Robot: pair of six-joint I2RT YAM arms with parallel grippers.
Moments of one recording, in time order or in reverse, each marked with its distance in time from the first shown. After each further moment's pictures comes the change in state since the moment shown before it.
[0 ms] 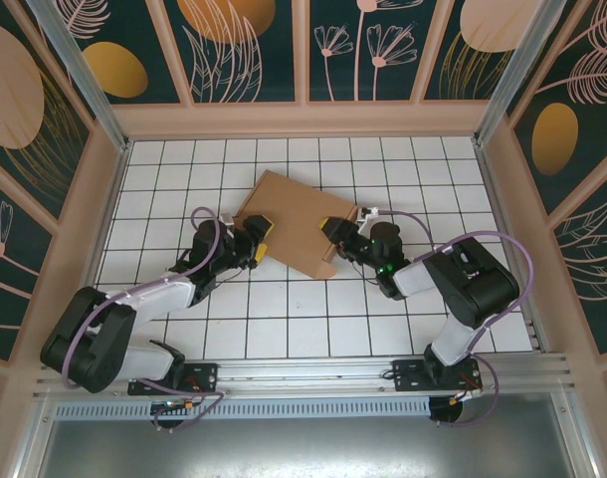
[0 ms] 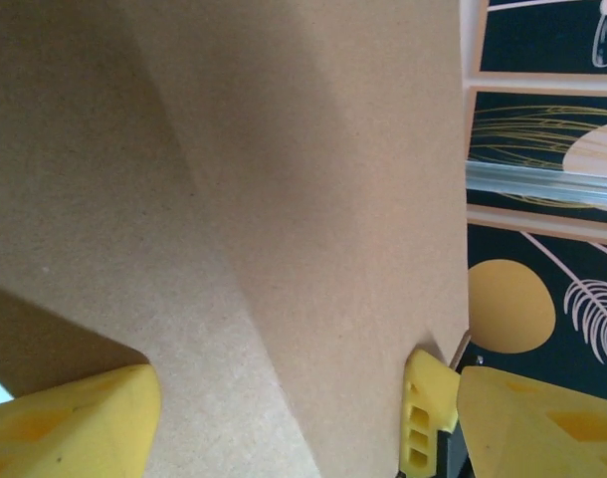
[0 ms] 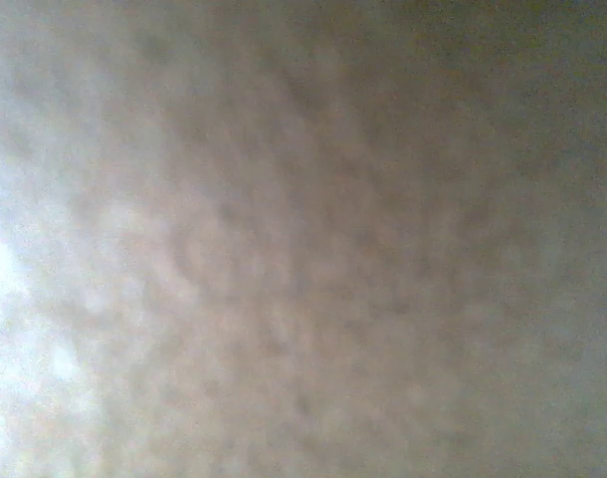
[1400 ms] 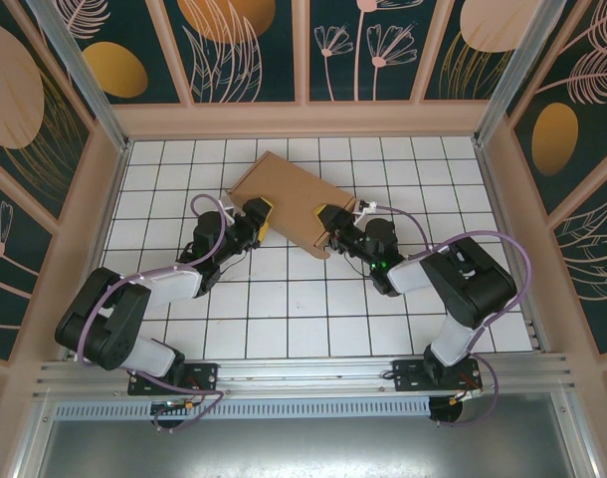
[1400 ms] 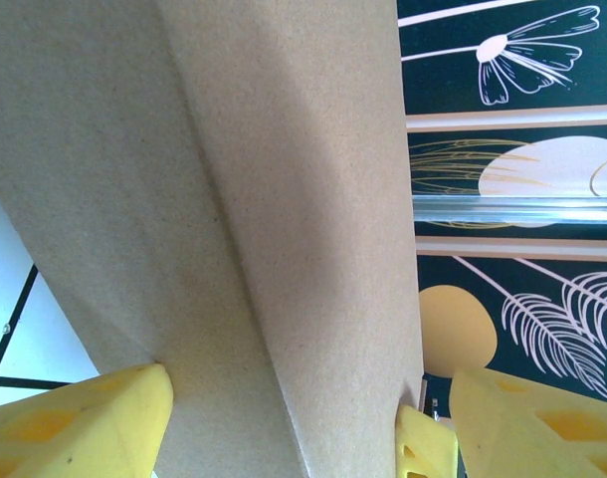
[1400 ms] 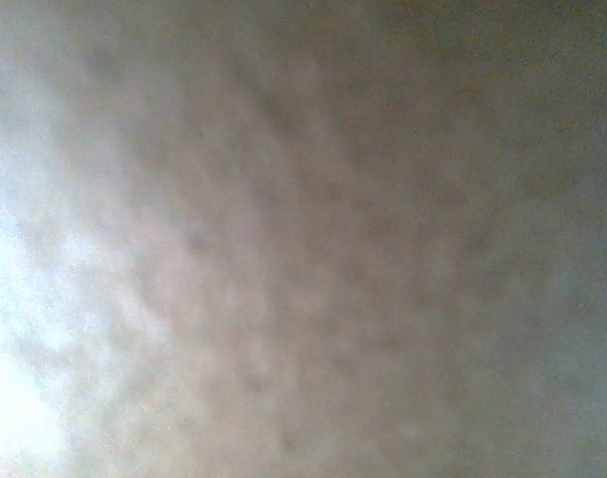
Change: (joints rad) left arm 0.016 0.109 0.051 0.237 -0.048 0.032; right arm 0.052 0.003 0.066 0.068 0.082 0.192
